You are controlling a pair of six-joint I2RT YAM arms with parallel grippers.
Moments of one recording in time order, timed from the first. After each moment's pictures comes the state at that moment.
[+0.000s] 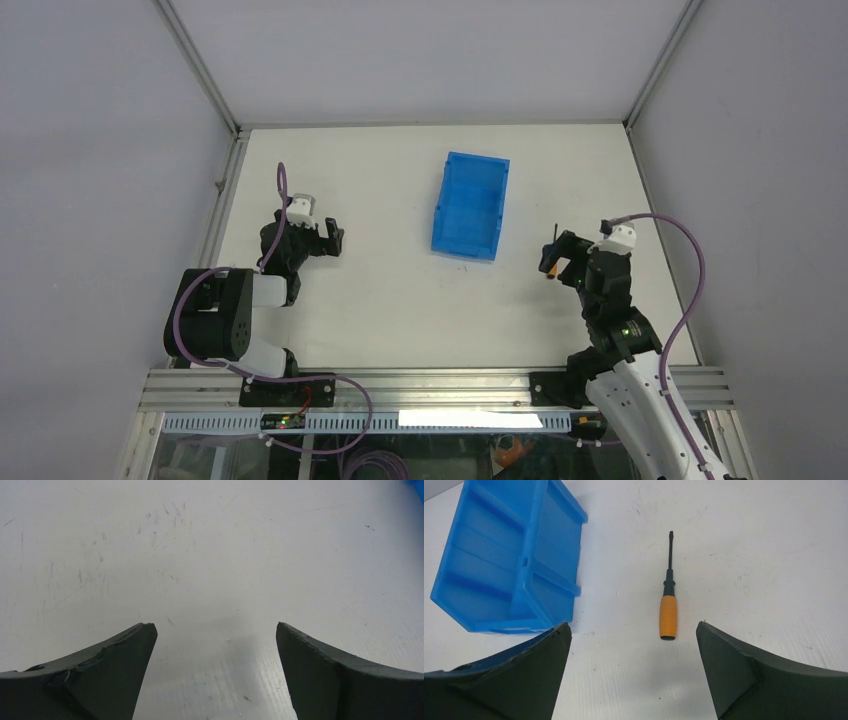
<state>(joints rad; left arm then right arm) -0.02 1.50 0.34 0.85 0.17 0.00 0.28 0.45 0.44 -0.40 0.29 0.42</state>
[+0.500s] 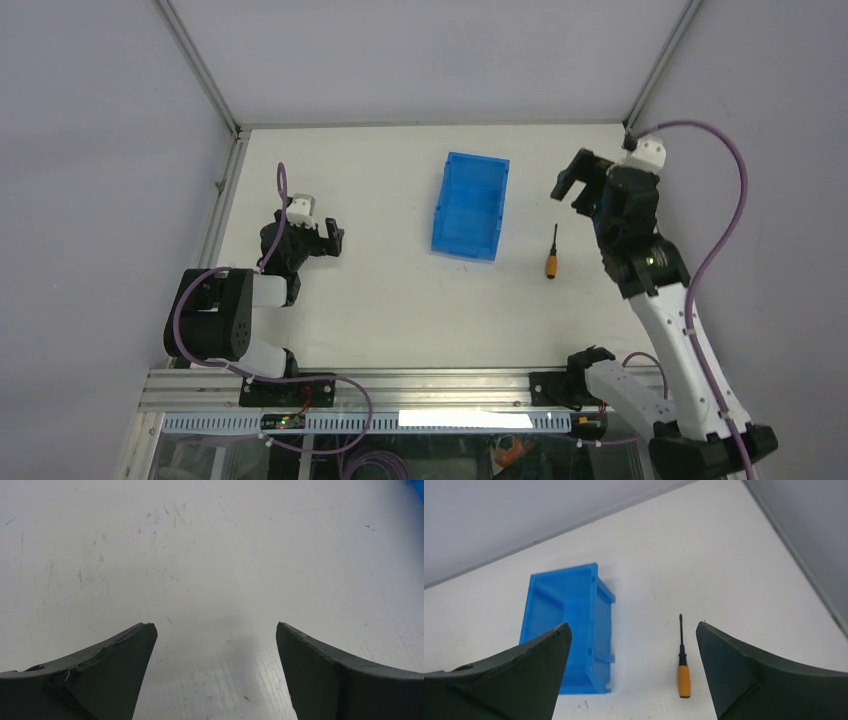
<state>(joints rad) -0.02 1.50 0.34 0.85 0.17 0.00 0.27 0.81 0.99 -0.50 0.37 0.38</state>
